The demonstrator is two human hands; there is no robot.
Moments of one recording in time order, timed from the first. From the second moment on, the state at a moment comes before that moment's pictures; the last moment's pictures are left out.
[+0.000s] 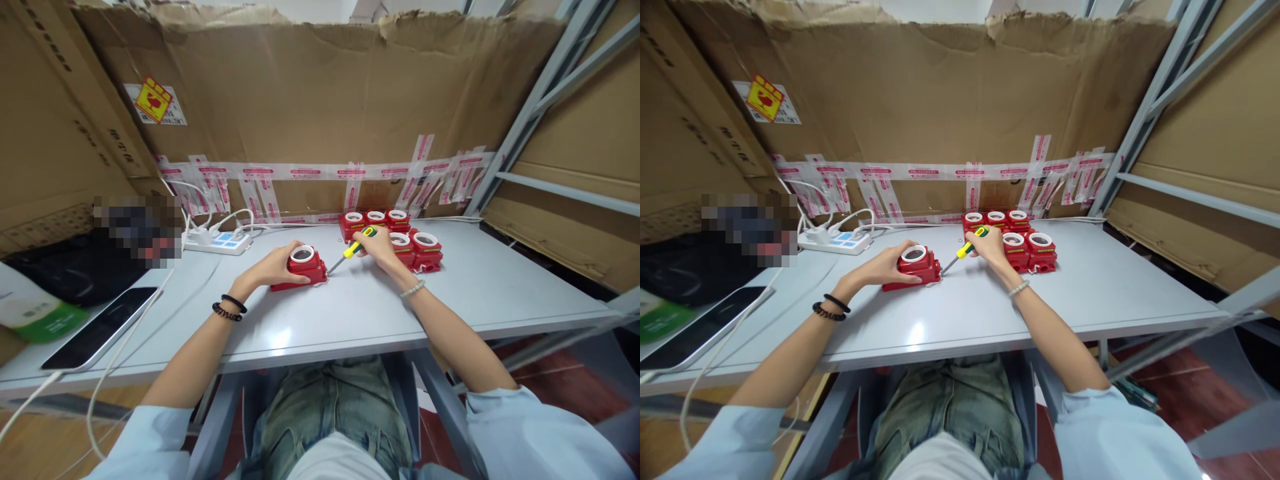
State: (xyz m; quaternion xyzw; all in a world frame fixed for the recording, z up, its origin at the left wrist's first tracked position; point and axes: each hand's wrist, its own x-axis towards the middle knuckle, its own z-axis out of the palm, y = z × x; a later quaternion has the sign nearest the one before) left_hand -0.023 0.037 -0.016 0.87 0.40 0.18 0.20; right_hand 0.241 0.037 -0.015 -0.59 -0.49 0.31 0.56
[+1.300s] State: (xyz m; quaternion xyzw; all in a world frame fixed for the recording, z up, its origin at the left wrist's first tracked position) left_hand -0.062 0.051 -0.003 0.82 0.44 0.28 0.21; right_hand 0.245 0.023 0.005 -0.50 -0.52 0.46 0.52
